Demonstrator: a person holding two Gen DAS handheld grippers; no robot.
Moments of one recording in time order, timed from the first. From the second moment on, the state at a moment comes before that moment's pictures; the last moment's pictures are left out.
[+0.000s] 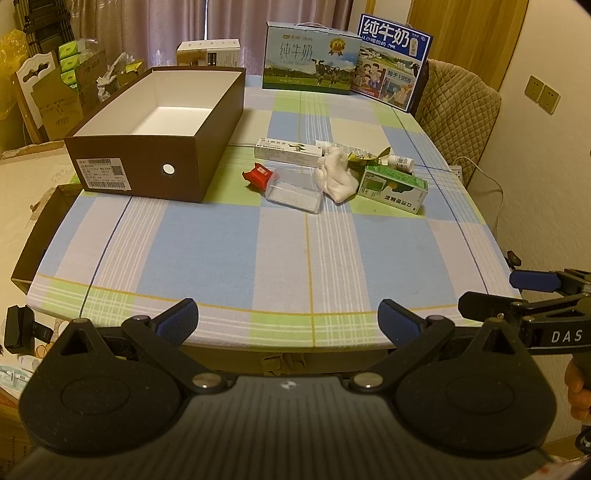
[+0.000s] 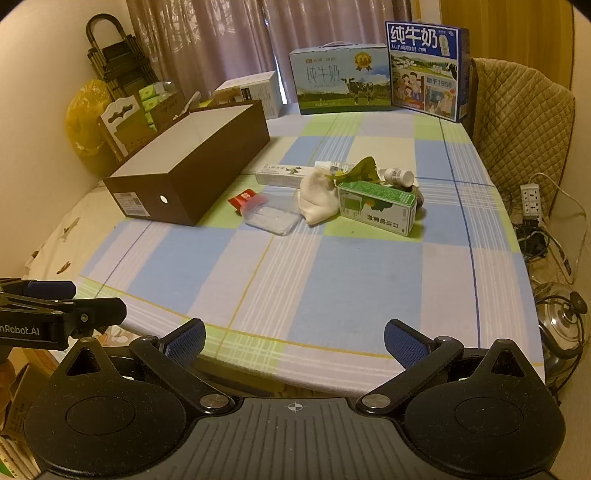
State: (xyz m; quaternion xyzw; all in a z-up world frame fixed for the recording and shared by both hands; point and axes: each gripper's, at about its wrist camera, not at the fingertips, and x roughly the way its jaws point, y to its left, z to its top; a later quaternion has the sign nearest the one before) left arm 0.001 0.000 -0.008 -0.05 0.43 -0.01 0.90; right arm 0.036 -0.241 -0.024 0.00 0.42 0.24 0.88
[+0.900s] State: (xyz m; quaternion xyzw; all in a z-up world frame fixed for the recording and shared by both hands) left arm 0.026 -0.008 -0.014 -0.05 0.45 -0.01 0.89; right arm 0.059 -0.248 -0.032 0.00 0.43 0.24 0.87
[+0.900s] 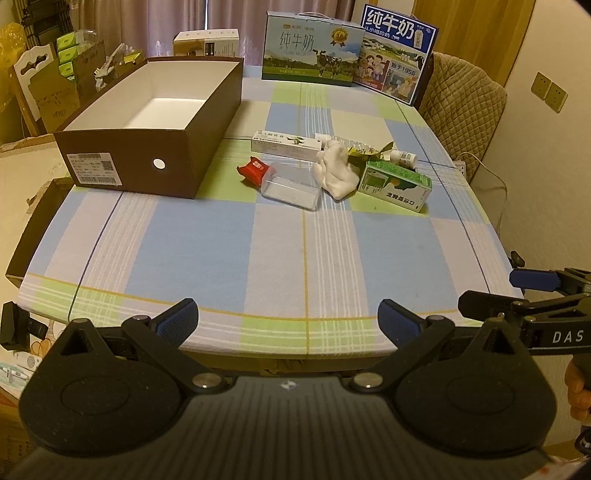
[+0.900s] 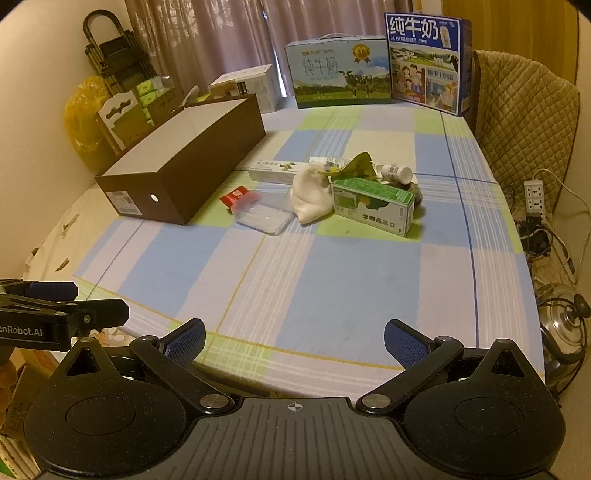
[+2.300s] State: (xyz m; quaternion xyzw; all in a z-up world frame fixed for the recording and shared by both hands) left arm 0.167 -0.019 -0.072 -0.07 0.47 0.02 0.88; right arm 0.242 -0.295 -0.092 -0.06 0.39 0.28 0.88
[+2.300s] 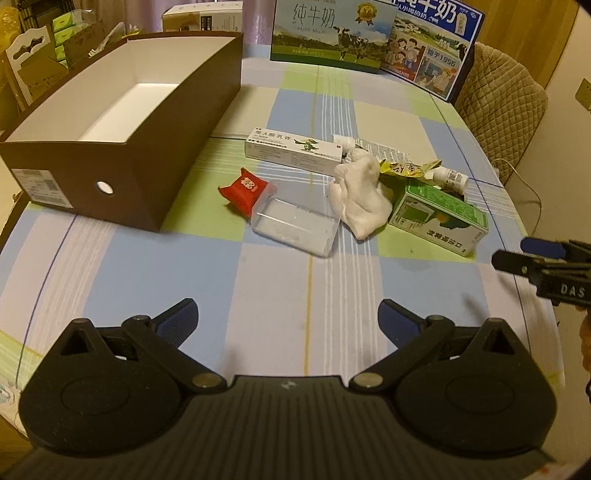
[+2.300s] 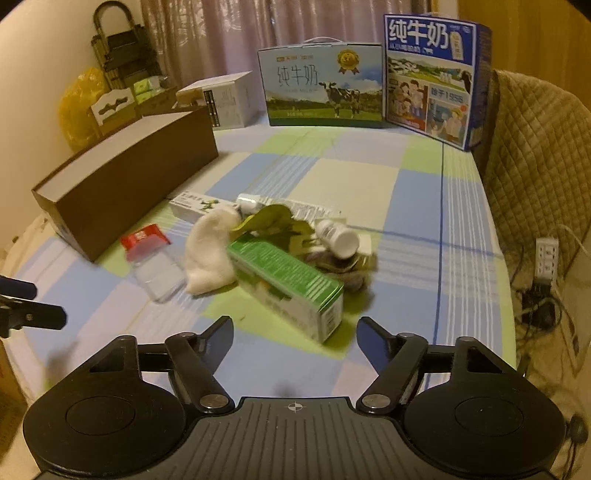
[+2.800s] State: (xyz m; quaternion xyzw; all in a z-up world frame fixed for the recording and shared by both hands) left arm 0.186 -0.018 -0.092 -0.08 0.50 0.05 0.86; right arm 0.286 -0.273 -0.126 -0.14 0.38 0.32 0.85
